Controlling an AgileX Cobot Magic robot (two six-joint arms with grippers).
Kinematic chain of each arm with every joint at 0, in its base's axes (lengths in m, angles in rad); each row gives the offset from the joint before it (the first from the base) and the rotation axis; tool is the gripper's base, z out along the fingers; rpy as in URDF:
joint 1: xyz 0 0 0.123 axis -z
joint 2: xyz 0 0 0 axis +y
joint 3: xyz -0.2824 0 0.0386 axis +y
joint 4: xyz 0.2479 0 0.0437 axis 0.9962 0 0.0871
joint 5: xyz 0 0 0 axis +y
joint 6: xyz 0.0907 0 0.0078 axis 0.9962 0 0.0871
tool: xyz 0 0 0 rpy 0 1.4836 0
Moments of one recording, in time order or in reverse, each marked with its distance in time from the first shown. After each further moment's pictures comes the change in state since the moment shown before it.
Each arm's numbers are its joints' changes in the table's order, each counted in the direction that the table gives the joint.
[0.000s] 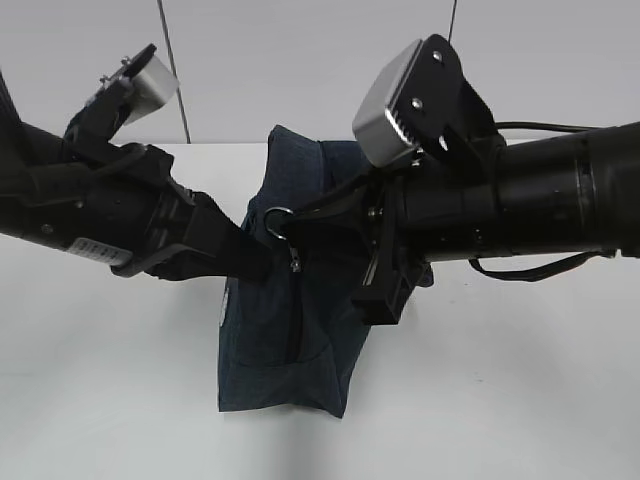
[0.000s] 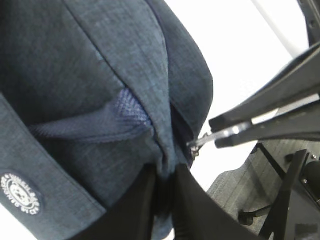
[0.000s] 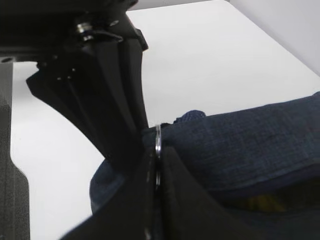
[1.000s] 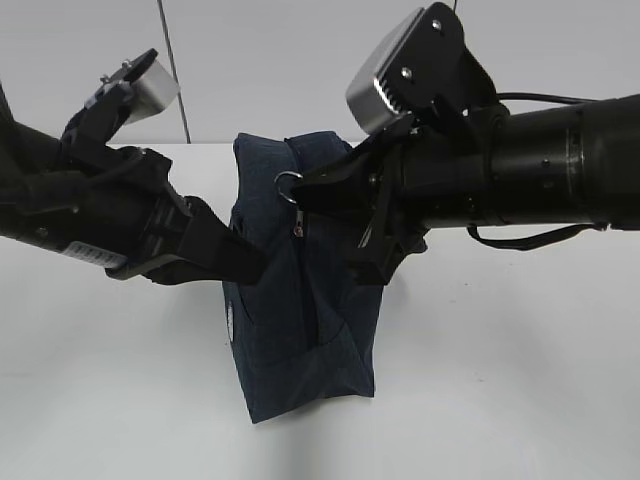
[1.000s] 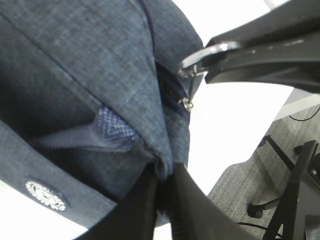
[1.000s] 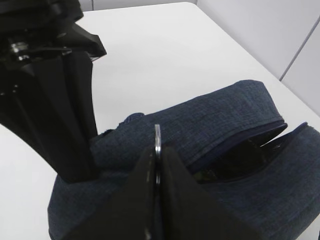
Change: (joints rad) left arm 0.000 -0.003 -0.001 0.048 0.005 0.000; right arm 0.000 0.000 -0.045 0.031 -0.109 -0.036
